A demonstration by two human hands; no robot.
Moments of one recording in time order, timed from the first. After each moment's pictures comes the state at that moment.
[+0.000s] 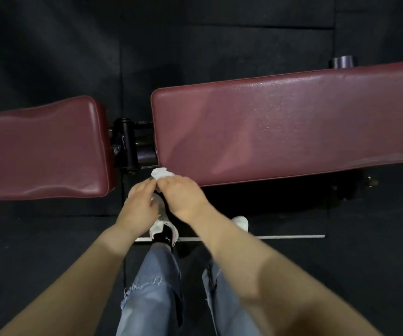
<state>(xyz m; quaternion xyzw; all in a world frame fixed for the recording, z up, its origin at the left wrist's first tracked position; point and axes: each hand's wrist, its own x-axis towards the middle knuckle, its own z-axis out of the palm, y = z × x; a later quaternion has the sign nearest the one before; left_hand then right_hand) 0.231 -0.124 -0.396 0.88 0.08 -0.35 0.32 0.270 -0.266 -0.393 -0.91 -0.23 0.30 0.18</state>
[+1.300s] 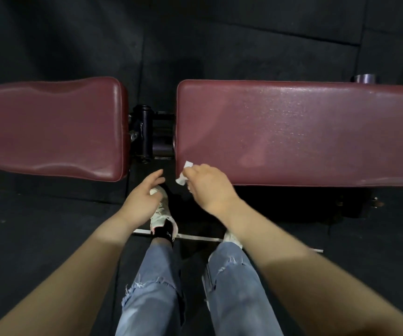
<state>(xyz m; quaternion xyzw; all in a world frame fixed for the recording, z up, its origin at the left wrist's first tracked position) 0.219 -0.107 -0.397 0.73 0.30 -0.36 0.49 0.277 -0.289 -0.392 -0.91 -0.26 0.25 0.18</state>
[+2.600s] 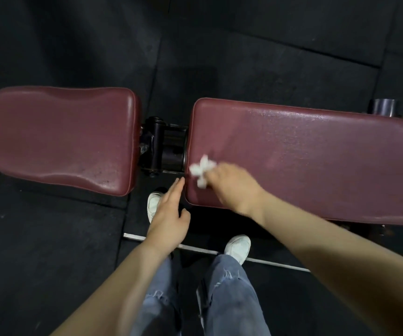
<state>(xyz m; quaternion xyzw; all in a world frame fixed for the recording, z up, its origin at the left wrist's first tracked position) 0.234 -0.151 -0.383 0.79 0.26 -0.31 0.47 0.347 -0.314 -0.410 -0.88 -0.38 0.25 0.17</state>
